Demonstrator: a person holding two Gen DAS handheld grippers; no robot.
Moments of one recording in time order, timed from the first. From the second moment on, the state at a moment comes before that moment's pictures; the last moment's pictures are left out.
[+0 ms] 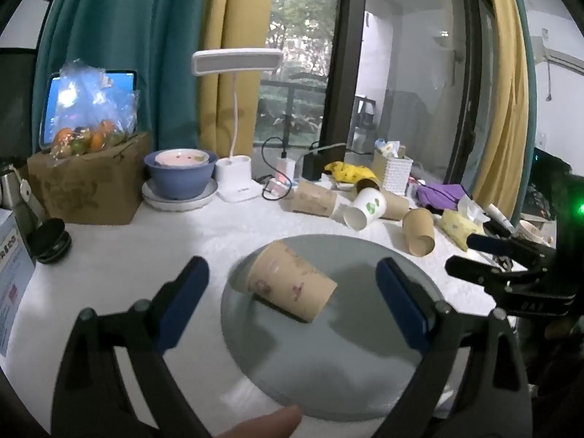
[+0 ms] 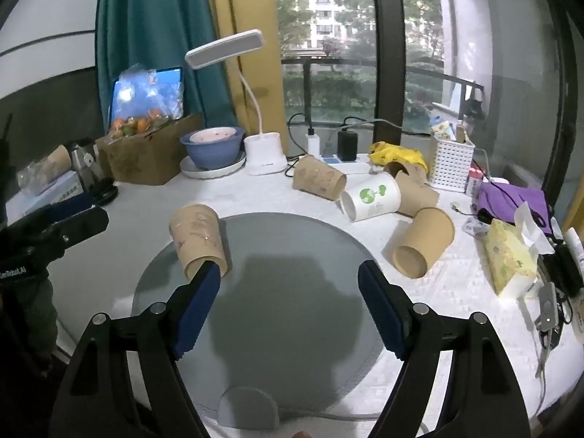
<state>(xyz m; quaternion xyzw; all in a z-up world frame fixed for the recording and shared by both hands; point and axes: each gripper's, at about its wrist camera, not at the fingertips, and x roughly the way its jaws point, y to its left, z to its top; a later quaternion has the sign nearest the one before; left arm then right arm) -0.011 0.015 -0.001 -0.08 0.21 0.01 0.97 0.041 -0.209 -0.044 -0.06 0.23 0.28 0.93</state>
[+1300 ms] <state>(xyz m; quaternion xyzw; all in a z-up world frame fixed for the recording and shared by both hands) -0.015 0.012 -0.005 -0.09 0.22 0.01 0.97 0.034 -0.204 -0.044 -0.06 0.23 0.29 0.93</state>
